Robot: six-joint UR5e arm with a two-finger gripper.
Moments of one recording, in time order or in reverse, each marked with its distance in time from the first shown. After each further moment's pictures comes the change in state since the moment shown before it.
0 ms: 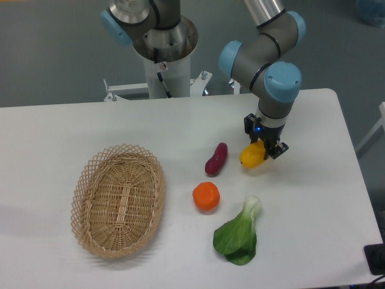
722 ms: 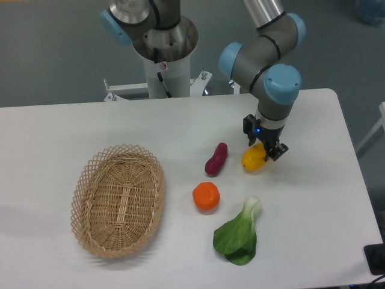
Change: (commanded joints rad) arm -0.002 -0.003 0.018 0.003 -0.009 -0.009
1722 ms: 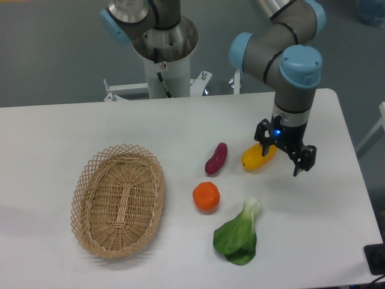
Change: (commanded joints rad) arm -0.046 0.008 0.239 -0.046 -0.118 -0.227
